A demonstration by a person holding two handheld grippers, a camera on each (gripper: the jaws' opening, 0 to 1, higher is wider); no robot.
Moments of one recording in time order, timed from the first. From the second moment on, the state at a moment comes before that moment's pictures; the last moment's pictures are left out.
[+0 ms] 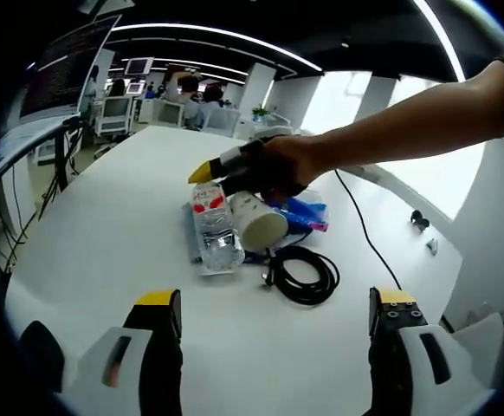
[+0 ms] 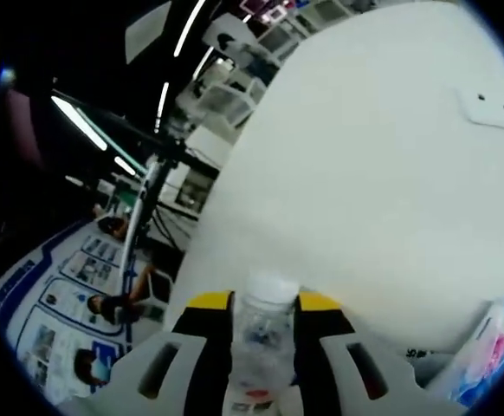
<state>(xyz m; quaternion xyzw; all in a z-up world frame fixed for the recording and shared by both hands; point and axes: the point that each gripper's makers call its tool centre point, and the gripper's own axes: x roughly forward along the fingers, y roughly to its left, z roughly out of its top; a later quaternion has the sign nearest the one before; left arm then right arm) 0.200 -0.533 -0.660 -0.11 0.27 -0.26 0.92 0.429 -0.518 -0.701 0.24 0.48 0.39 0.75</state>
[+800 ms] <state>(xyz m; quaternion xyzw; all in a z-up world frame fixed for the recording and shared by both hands) 0.220 -0.523 -0.665 -0.12 0.27 -0.25 0.92 0.395 -0.514 -0.662 0.19 0.38 0.49 0.76</state>
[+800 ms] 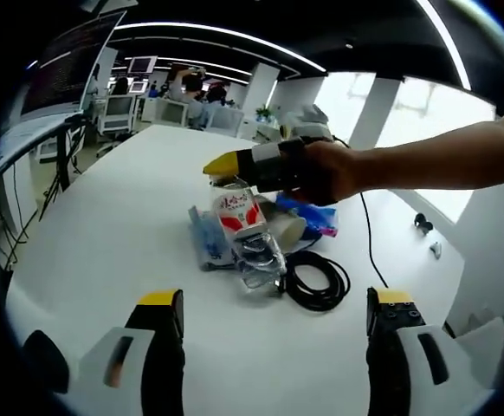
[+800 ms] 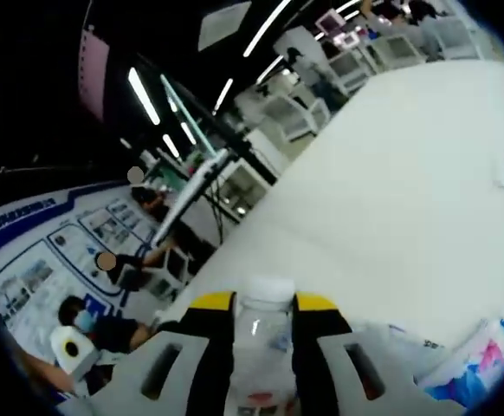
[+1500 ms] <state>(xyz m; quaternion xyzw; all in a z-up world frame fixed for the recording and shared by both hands) 0.247 -0.533 -0.677 -0.14 0.28 -0.27 0.91 0.354 -0.518 -0.619 0.14 0.25 0.55 0.78</state>
